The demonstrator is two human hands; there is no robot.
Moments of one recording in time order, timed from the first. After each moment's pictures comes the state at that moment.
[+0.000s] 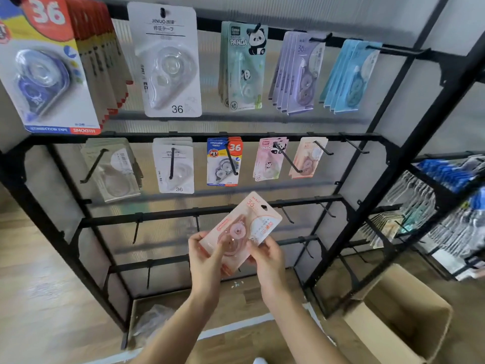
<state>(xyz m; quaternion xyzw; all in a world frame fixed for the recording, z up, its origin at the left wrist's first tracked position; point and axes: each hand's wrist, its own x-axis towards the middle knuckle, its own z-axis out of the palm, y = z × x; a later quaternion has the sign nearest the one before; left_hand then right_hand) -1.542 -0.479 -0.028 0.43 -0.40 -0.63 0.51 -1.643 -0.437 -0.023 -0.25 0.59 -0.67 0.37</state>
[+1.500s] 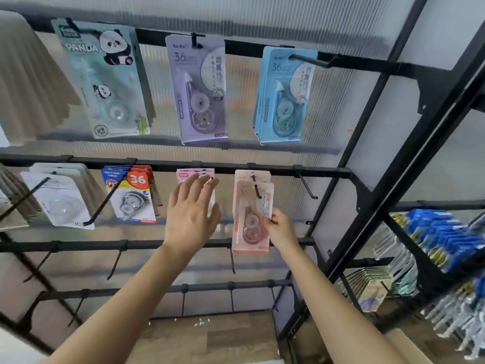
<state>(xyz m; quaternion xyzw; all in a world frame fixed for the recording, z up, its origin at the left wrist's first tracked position) -1.798 -0.567 0.061 0.45 -0.82 0.10 0.34 -1.996 -0.542 0.001 -0.42 0.71 -0.47 0.31</state>
